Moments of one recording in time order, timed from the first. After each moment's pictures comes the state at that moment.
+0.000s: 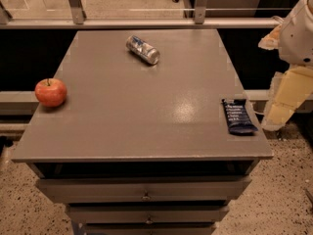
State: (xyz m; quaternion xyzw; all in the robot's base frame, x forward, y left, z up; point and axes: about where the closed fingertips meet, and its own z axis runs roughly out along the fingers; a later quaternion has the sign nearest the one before) arm 0.438 -0.216 0.978 -0.60 0.78 -0.04 0.16
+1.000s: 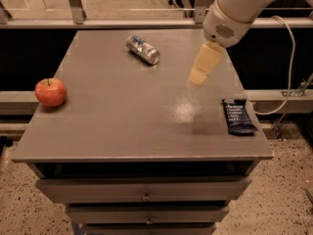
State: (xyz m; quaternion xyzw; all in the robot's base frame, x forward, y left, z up) arm 0.572 -0.126 0.944 -0.55 0.81 0.01 0.20
